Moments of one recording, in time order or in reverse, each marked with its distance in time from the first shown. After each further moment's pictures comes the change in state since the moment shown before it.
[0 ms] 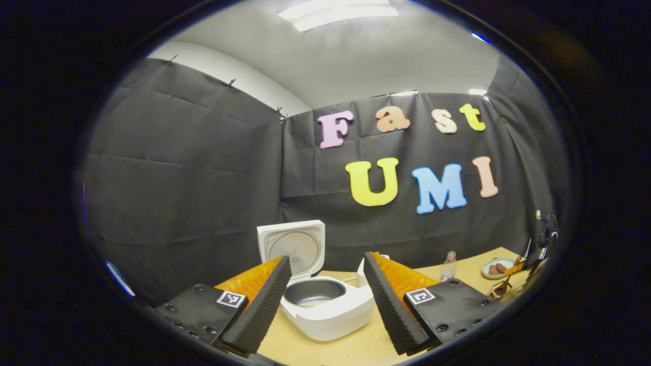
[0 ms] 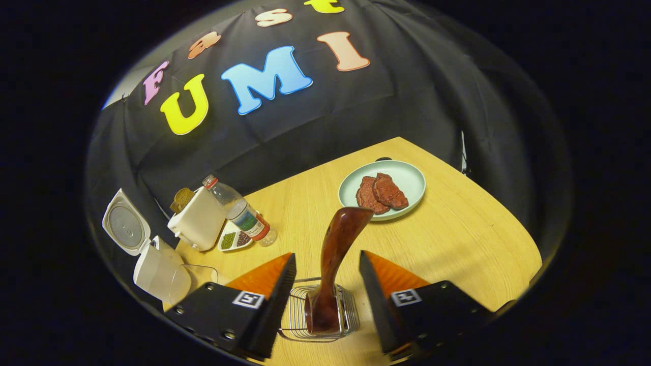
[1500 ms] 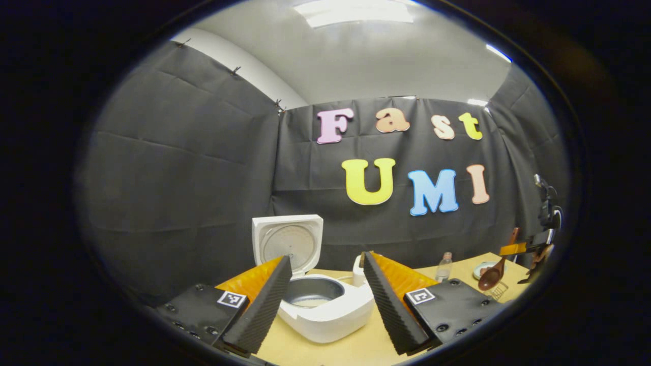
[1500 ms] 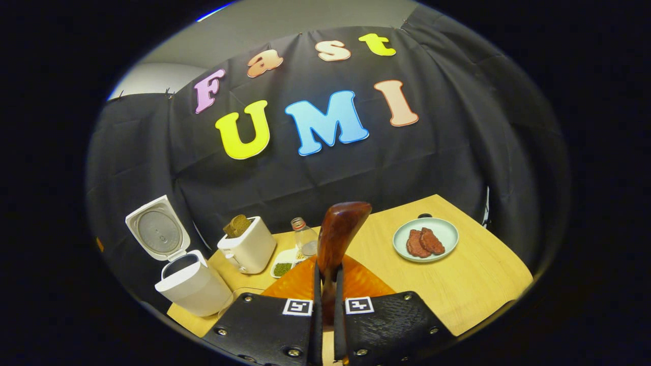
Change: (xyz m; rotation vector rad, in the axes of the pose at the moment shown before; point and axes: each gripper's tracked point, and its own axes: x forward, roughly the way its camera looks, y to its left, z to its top) left arm 0.028 0.042 -0.029 -0.078 0.008 -0.091; right arm -0.088 0.153 0.052 -0.128 -0.265 0.159
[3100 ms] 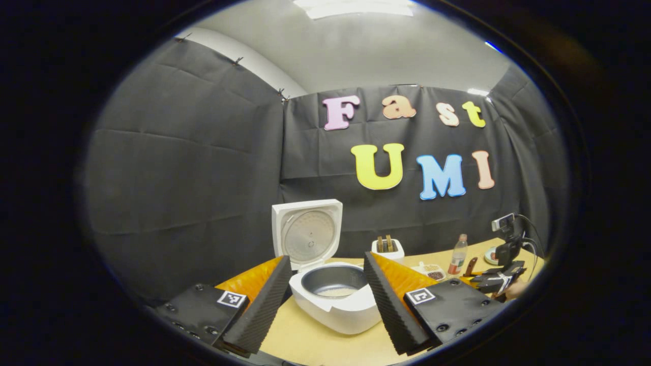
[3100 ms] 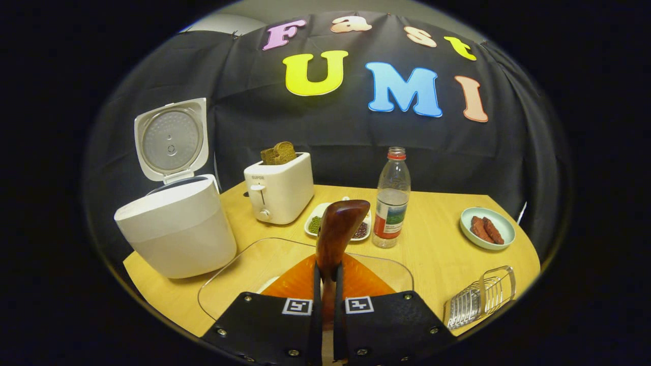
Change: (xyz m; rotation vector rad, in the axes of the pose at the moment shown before) left arm 0.001 0.063 -0.030 0.031 0.072 0.004; right arm 0.075 0.117 -0.161 -0.295 0.151 0.113
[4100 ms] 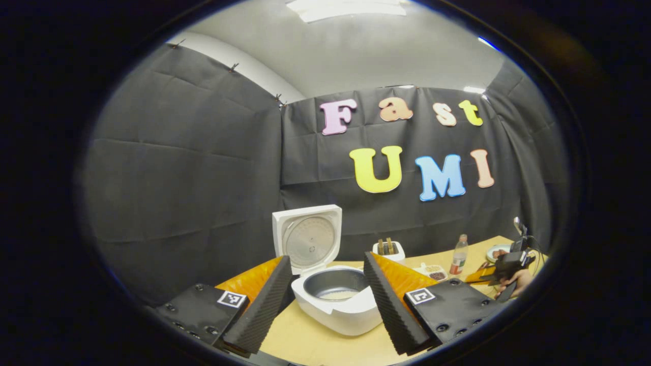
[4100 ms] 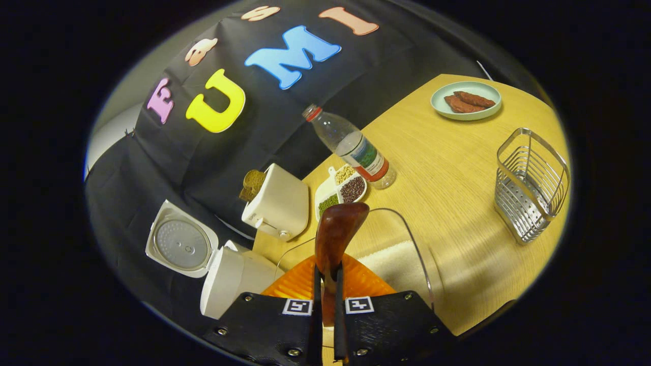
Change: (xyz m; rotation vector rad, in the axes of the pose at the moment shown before) left arm -0.008 -0.009 0.015 0.030 -0.026 0.001; right arm -0.019 -0.024 0.001 0.825 0.107 0.068
